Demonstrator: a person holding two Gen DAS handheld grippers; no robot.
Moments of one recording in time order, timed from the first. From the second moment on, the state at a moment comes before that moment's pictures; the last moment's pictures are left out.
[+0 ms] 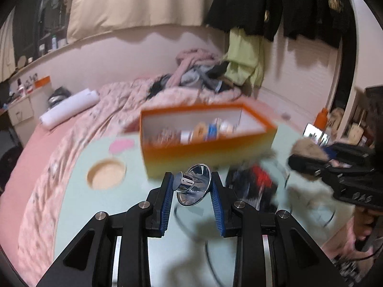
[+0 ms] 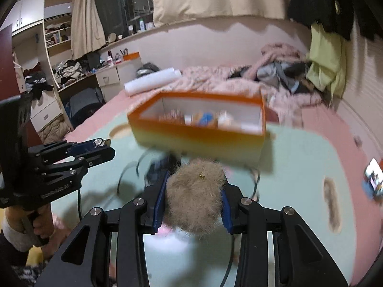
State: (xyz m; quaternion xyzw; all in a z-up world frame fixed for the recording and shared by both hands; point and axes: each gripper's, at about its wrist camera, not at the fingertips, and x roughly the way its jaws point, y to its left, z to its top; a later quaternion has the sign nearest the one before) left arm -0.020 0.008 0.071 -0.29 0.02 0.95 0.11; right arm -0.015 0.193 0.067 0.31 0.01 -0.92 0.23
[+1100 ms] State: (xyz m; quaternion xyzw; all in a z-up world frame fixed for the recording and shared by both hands) left arm -0.133 -0.001 0.073 -0.37 -0.04 0.92 0.09; right arm -0.133 0.197 0.092 0.33 -0.08 -0.93 0.15
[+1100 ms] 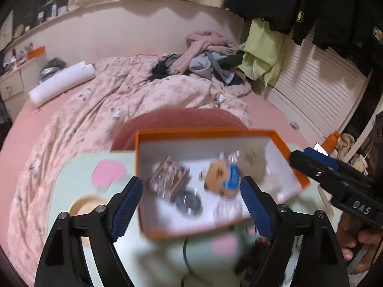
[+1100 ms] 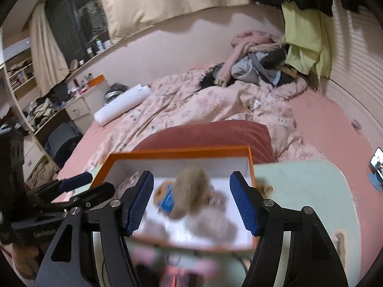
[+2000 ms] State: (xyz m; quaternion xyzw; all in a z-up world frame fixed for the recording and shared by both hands) left arm 0.010 0.031 -0.010 -0.38 0.04 0.92 0.07; right arm 0.013 0.193 -0.002 0.38 0.04 -0.91 0.14
